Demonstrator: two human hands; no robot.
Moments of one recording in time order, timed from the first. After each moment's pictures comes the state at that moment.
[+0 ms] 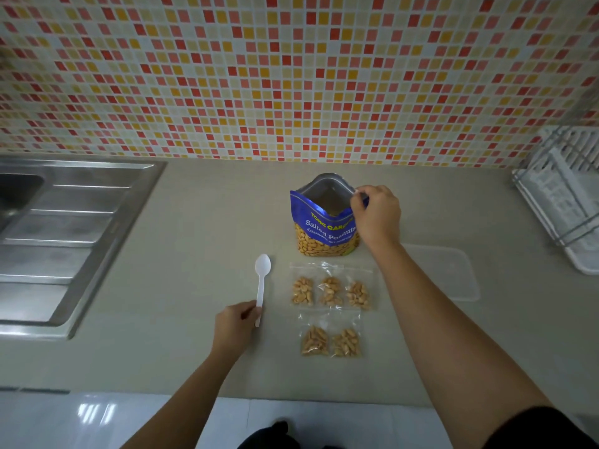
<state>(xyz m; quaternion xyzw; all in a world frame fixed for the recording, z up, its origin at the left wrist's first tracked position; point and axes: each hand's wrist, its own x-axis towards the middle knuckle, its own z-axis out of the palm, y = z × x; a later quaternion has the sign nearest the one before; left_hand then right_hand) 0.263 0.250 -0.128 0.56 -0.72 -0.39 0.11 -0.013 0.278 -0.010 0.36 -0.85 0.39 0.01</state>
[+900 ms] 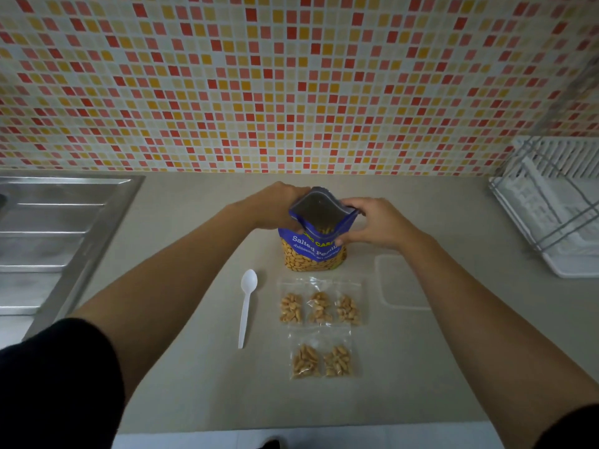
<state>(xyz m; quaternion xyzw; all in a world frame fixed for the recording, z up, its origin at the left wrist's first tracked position) 0.100 0.133 0.043 0.17 -0.96 -0.20 -0.05 -0.061 0.295 0.019 0.54 -0.76 0.28 -0.23</state>
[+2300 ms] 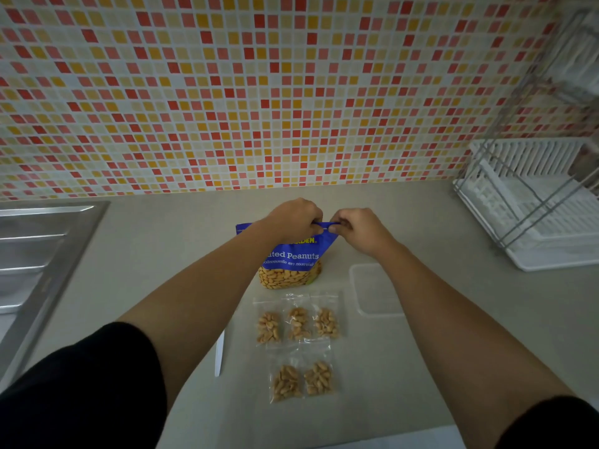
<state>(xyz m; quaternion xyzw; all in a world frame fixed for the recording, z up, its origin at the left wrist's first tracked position) 0.024 0.170 0.028 0.11 -0.99 -0.10 -0.02 -0.093 0.297 -0.001 0.49 -0.81 0.28 -0.14</state>
